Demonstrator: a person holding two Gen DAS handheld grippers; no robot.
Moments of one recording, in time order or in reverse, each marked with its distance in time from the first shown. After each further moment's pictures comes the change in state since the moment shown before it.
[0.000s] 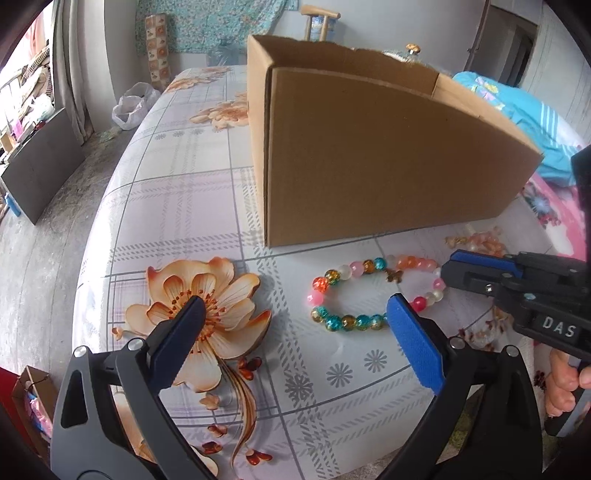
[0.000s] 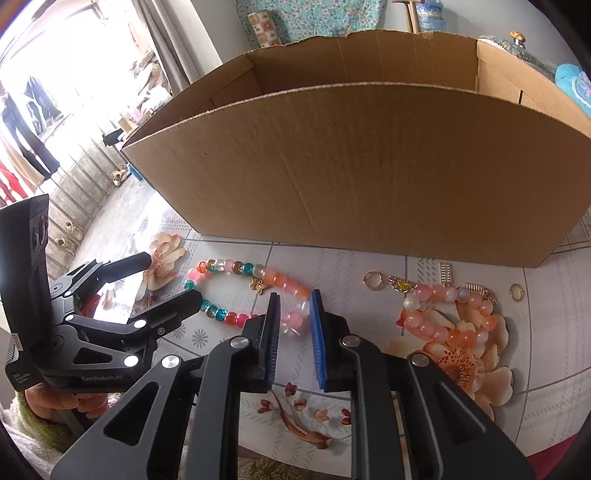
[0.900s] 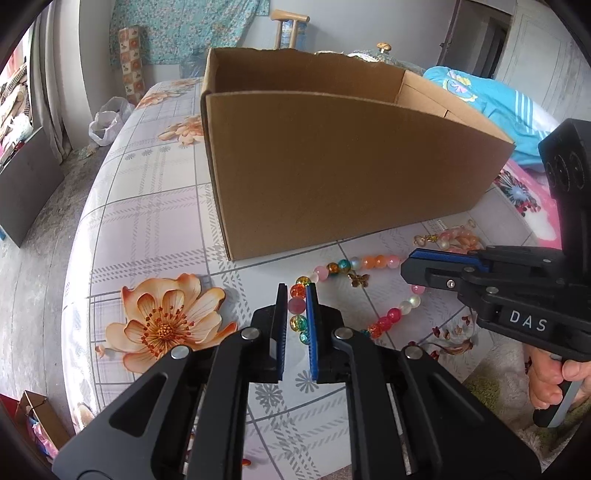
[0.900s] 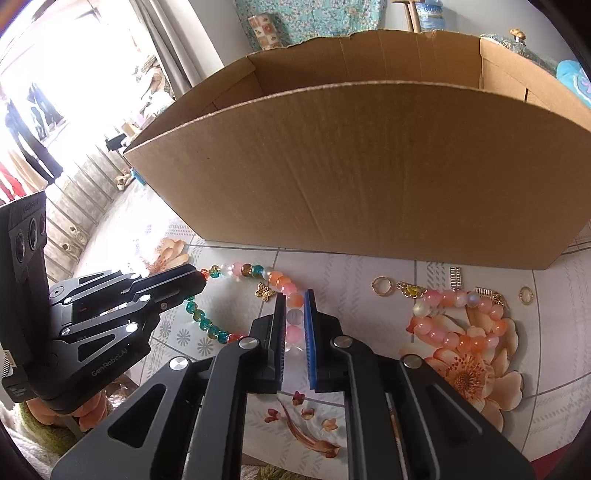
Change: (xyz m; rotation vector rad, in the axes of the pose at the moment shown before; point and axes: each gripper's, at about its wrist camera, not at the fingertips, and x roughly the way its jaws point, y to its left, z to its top) left arm 0.000 -0.020 0.005 0.078 -0.005 -0.056; right arm 0.012 0.006 0.005 0.012 -0.014 0.022
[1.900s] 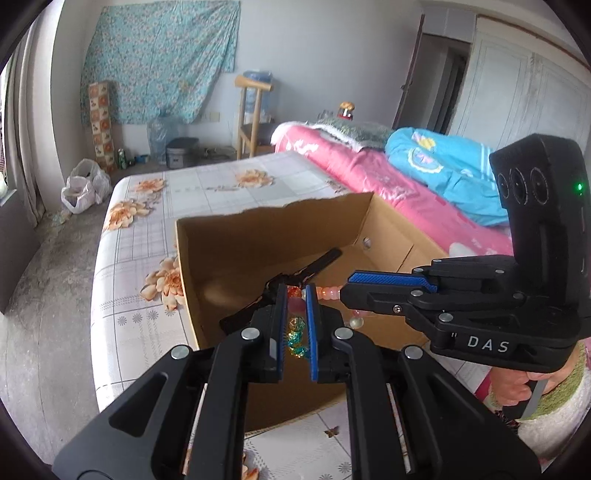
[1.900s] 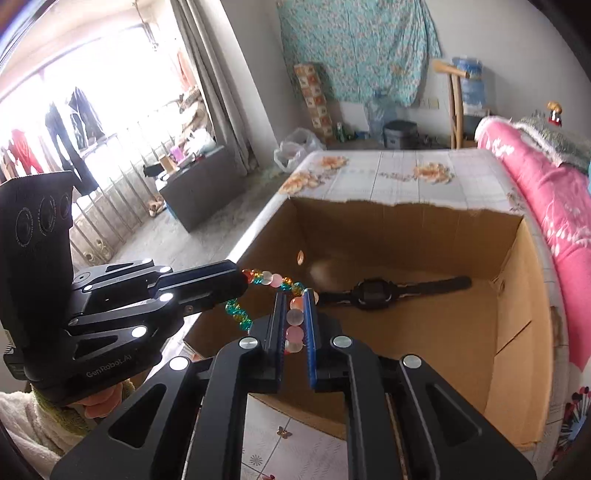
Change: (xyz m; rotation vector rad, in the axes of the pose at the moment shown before) left arm -0.032 0.000 0.142 0.083 -0.160 -0.114; right arm -0.050 0.011 0.141 -0.124 -0.124 0.115
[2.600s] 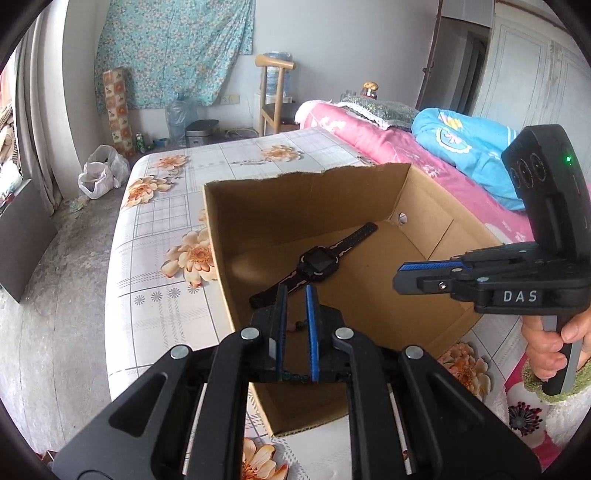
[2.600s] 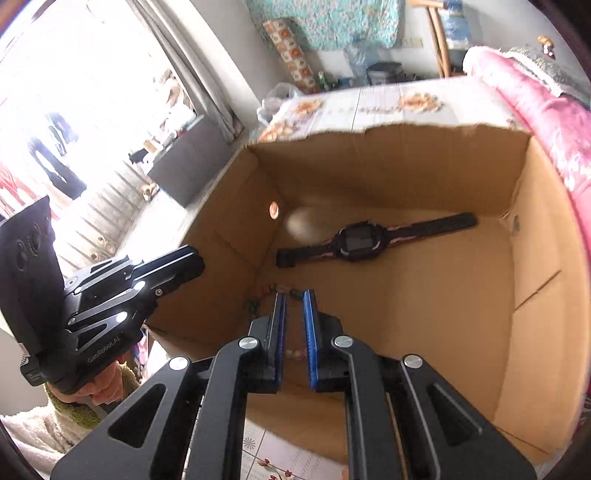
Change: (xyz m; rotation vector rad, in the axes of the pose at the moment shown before) left arm 0.003 0.019 -0.022 -0.009 0.020 0.086; right arm 0.017 -0.037 -0.019 0.133 0.116 0.012
